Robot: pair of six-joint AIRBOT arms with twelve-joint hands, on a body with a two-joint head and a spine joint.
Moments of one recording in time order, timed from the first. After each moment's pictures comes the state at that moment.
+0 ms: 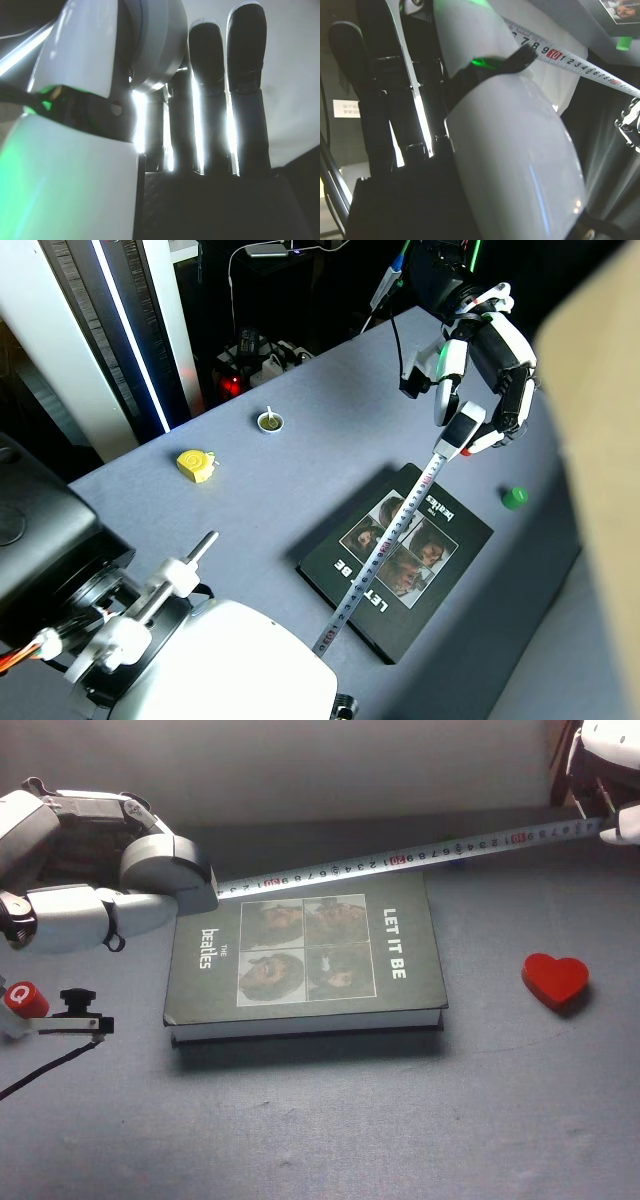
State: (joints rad) left arm 0.90 -0.83 1.00 -0.44 -0.87 0.27; right arm -0.13 -0.98 1.07 1.64 0.44 -2.86
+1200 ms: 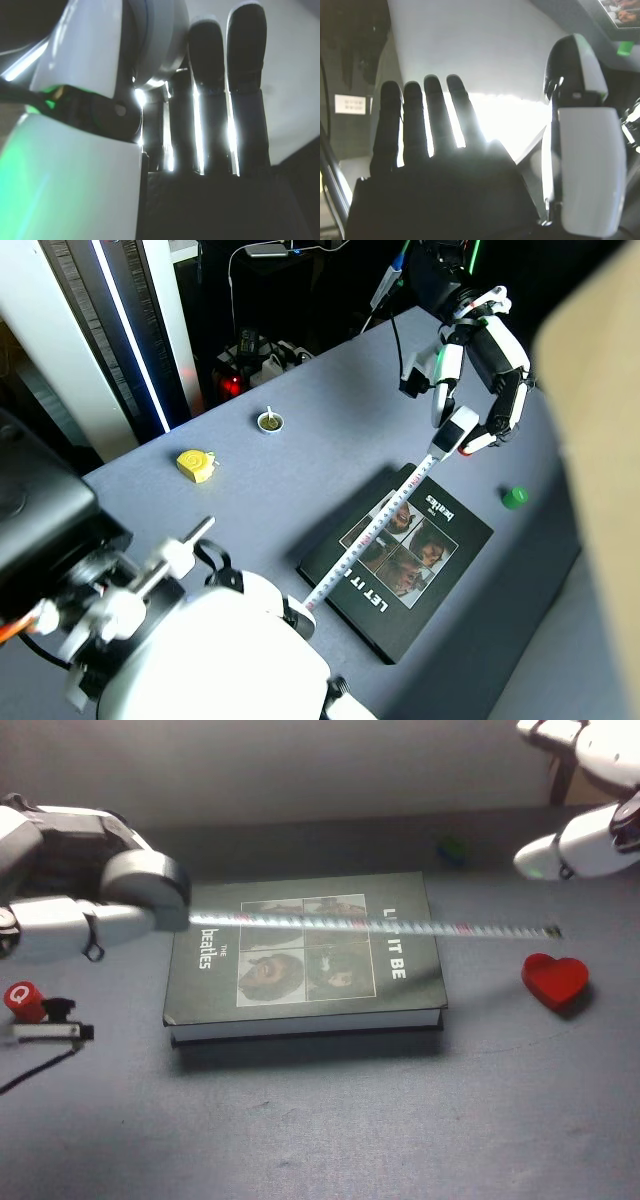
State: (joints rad) left arm 0.94 -0.83 1.02 -0.51 -0.87 0.28; right arm -0.14 -0.96 0.97 1.63 0.50 -2.87
